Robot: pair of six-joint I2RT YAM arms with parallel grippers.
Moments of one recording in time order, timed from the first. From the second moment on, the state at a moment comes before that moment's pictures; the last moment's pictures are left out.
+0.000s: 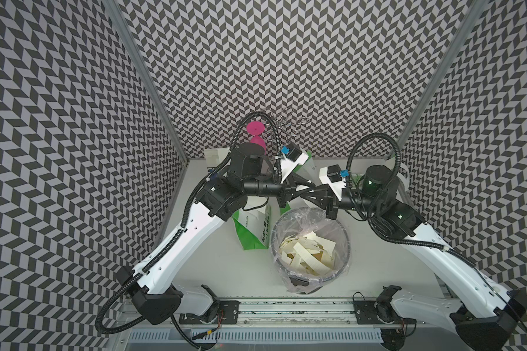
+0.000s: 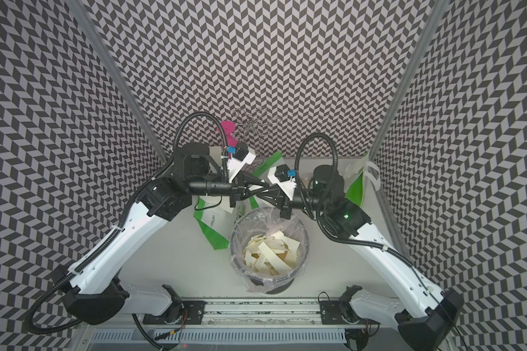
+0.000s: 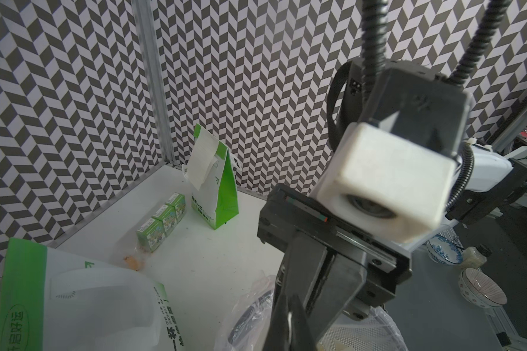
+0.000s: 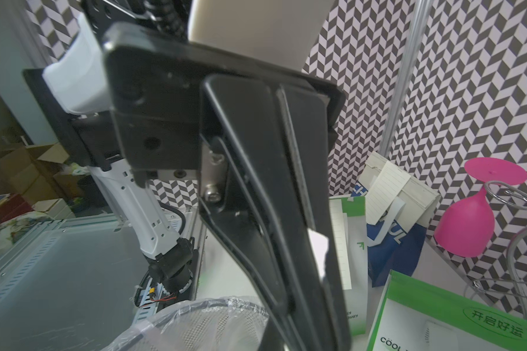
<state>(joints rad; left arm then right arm) -0.72 1.38 1.68 -0.61 0.66 -0.01 0.62 1.14 1.22 -0.21 -0.71 -0.15</state>
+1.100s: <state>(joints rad) -0.85 1.30 1.44 -0.66 0.54 -0.07 0.68 0.93 1.19 -0.21 -0.46 -0.08</state>
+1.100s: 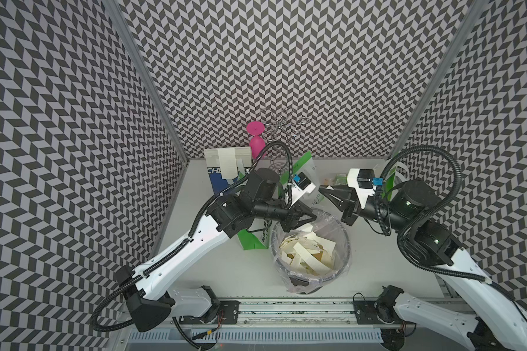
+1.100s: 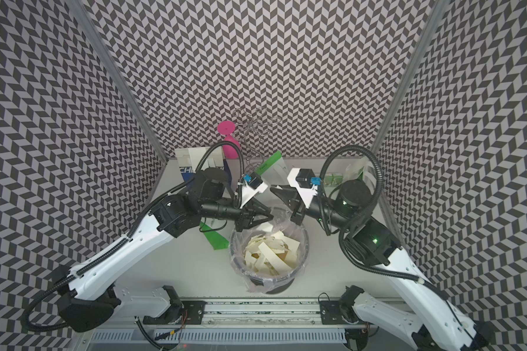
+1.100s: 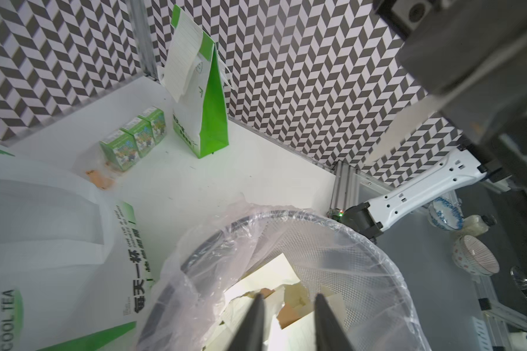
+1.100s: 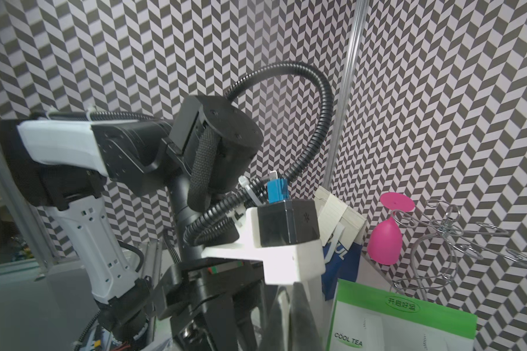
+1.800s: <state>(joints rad) -0.83 1.21 1.30 -0.16 0.68 -0.18 0.68 0.90 0.97 0.30 -0.57 0.50</state>
